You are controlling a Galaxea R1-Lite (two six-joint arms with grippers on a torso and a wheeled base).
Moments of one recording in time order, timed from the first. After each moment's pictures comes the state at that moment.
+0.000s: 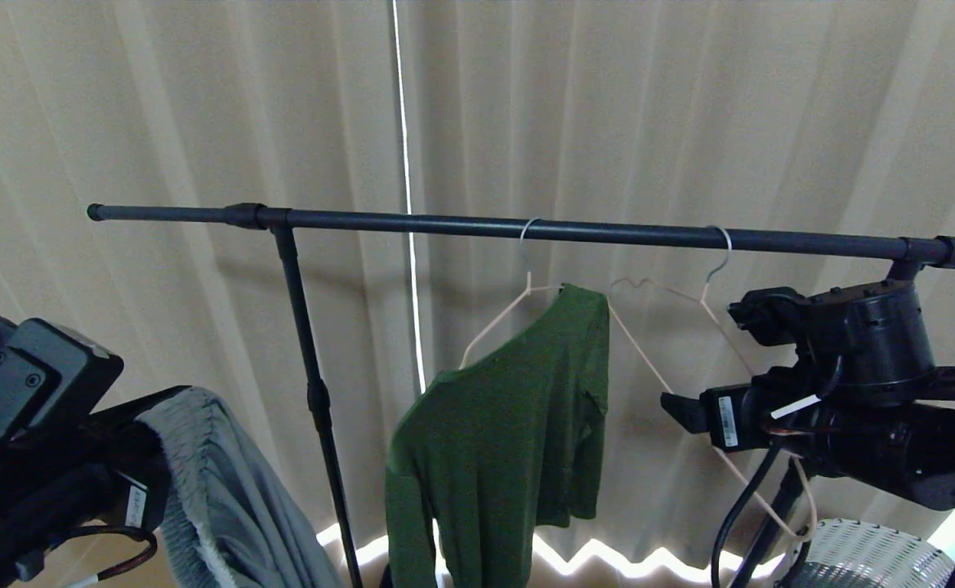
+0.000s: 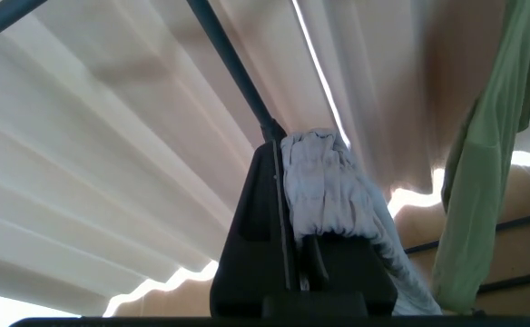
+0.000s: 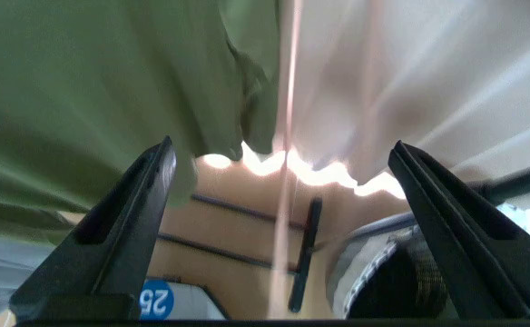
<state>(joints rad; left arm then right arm) -0.39 1.12 -0.37 -0.51 0.21 0.40 0.48 1.58 -0.73 -0.19 -0.37 0.23</state>
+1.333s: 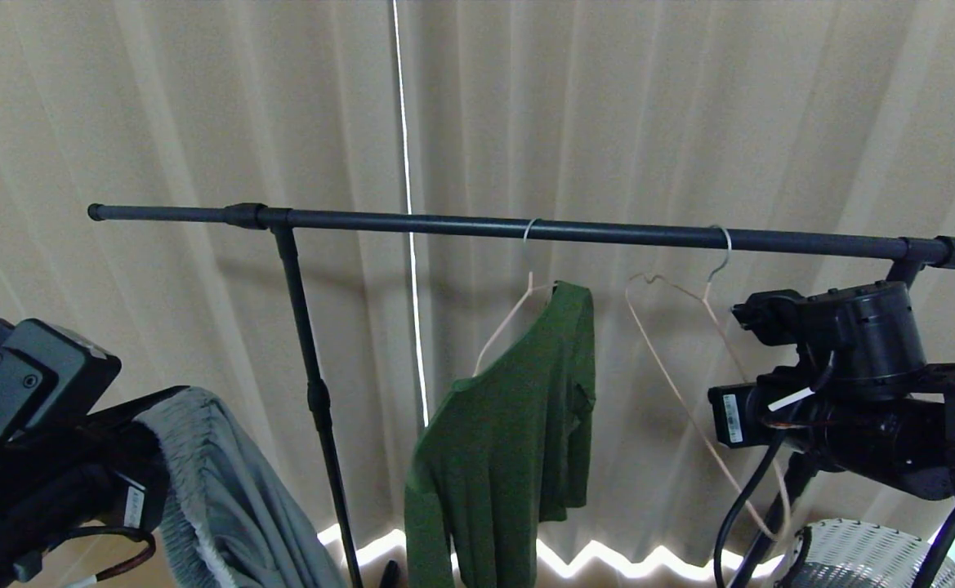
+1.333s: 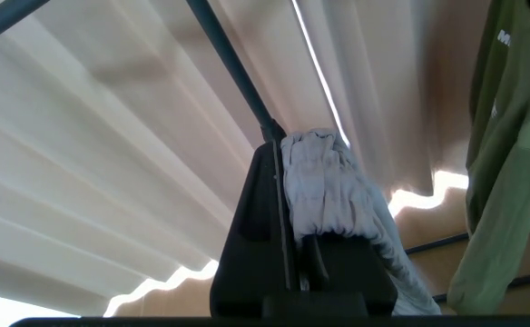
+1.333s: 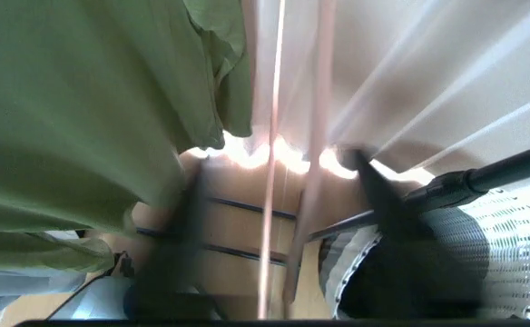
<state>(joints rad) -0.39 1.11 -0.36 -0.51 0.21 0.40 0.43 1.60 -0.73 -0.19 -0.38 0.23</state>
